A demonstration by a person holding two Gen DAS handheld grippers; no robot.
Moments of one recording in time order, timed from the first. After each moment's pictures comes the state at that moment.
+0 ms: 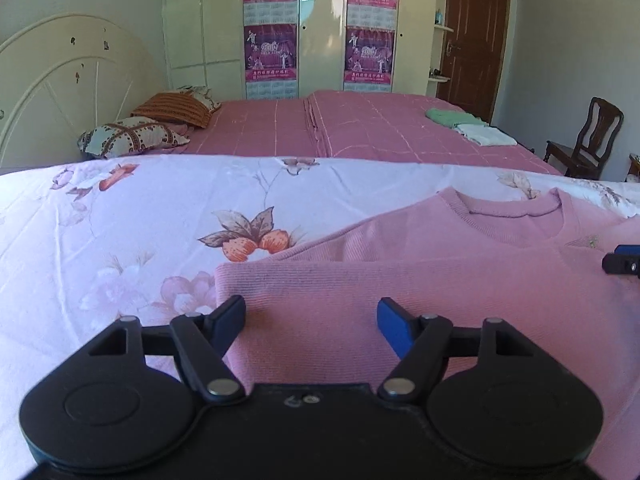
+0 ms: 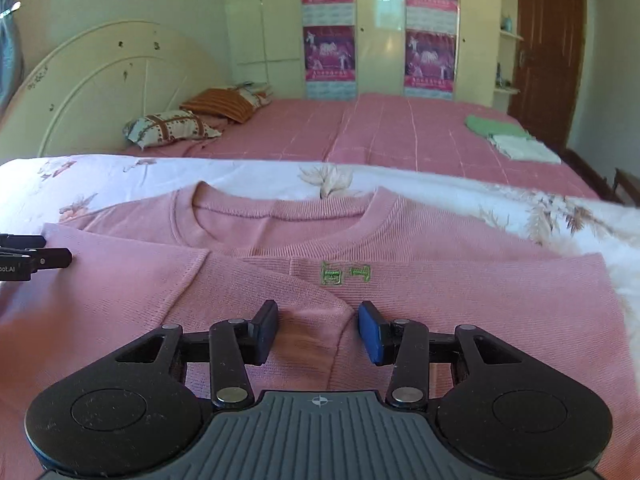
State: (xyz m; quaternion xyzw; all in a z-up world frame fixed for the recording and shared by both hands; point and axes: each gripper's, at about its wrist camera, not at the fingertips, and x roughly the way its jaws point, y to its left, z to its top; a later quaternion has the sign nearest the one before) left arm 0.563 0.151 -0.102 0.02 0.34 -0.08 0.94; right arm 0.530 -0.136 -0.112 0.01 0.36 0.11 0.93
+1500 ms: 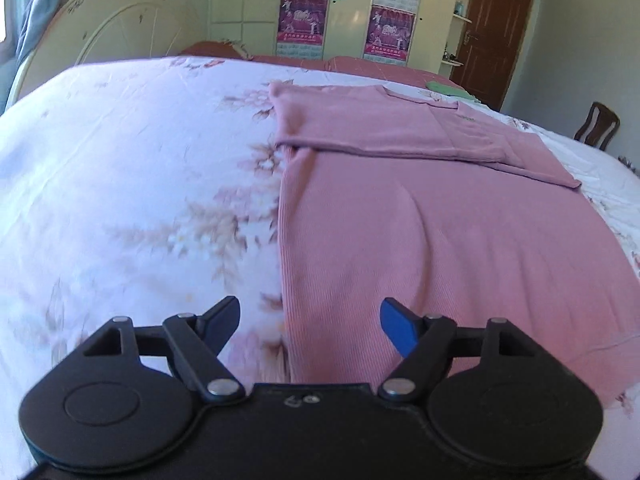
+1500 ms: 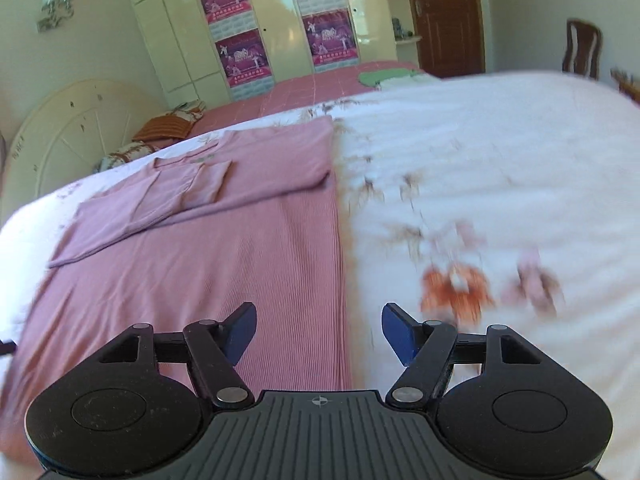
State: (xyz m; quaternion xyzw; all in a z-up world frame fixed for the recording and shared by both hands) left arm 0.221 0.155 -0.072 -0.06 0.41 -0.04 0.91; right arm 0.210 -0.316 -0.047 0.15 0.39 0.02 0.91
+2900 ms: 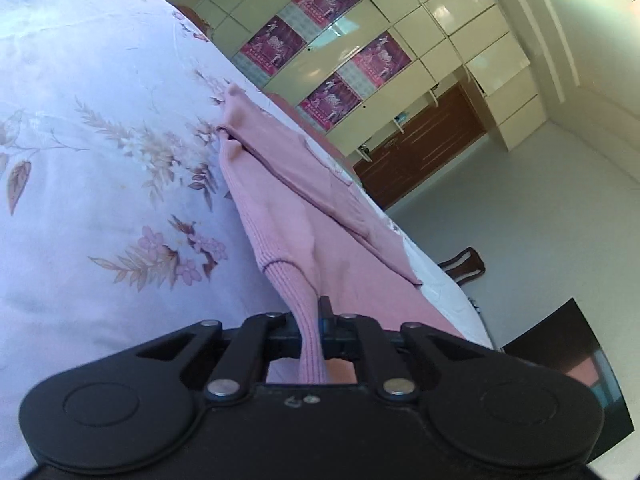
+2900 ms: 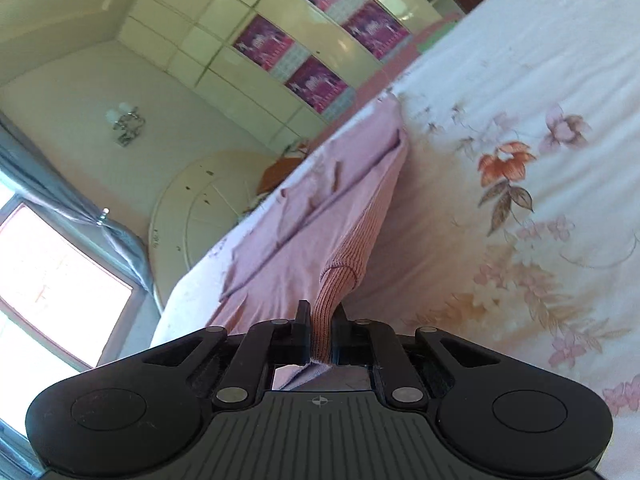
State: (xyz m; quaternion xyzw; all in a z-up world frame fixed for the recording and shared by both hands) left arm 0.158 0.192 -0.088 -0.34 0.32 -0.16 0.87; right arm 0.115 -0.363 -0.034 0.39 0.32 0.18 0.85
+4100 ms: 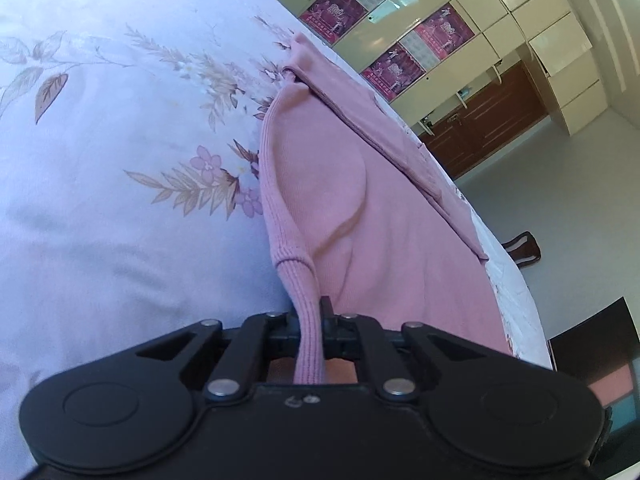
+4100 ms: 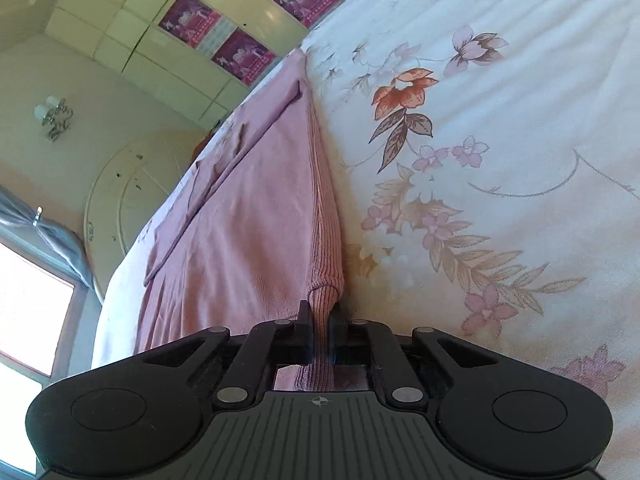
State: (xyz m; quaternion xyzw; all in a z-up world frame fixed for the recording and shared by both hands) left arm 0.170 0.171 -0.122 -0.33 0.39 -0.10 0.85; right arm 0.132 -0.368 -0.093 0.40 0.40 0.09 0.82
